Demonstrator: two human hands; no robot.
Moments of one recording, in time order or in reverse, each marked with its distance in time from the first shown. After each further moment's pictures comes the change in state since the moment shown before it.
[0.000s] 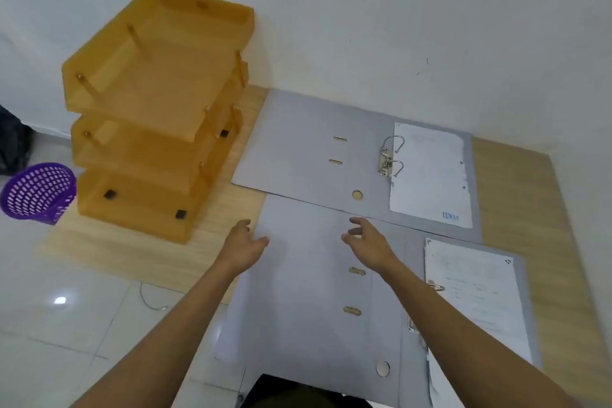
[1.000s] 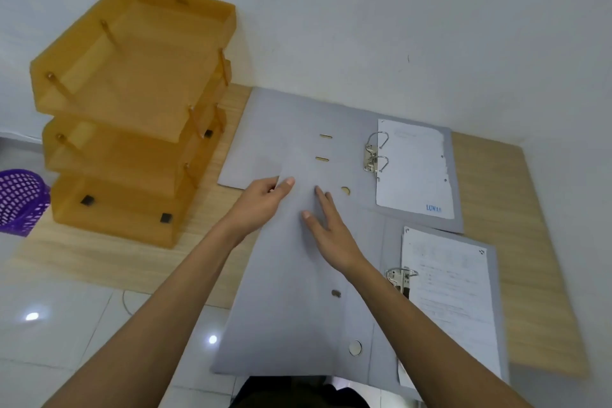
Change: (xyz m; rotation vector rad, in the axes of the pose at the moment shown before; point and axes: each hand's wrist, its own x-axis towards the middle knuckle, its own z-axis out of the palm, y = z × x) left_hand -0.031 0.095 -0.022 -0.280 -0.238 0.375; right_hand -0.041 -0.057 0.033 0.191 -0.012 -0.236
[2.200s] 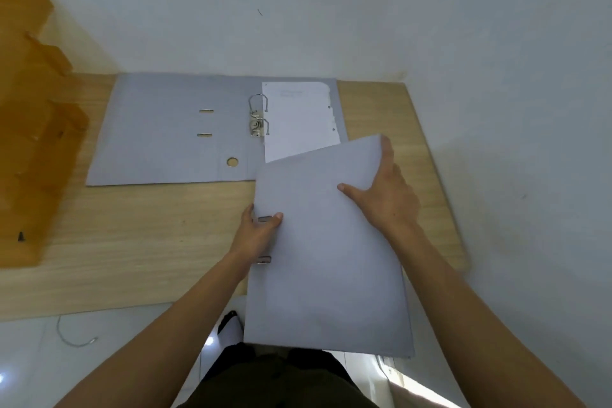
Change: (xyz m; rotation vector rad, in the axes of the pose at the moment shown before) left_hand -0.001 -0.080 0.243 0.045 0.035 -0.300; right_hand -0.116 0.099 -0.252 -0.489 0.630 0.248
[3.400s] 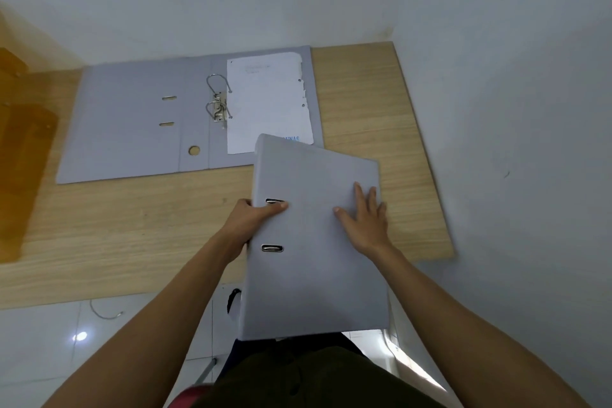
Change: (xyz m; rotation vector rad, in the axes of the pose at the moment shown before) left_hand 0.001 0.027 0.090 0.024 -0.072 -0.105; right_hand 0.028 0.165 0.076 0.135 -0.466 0.145
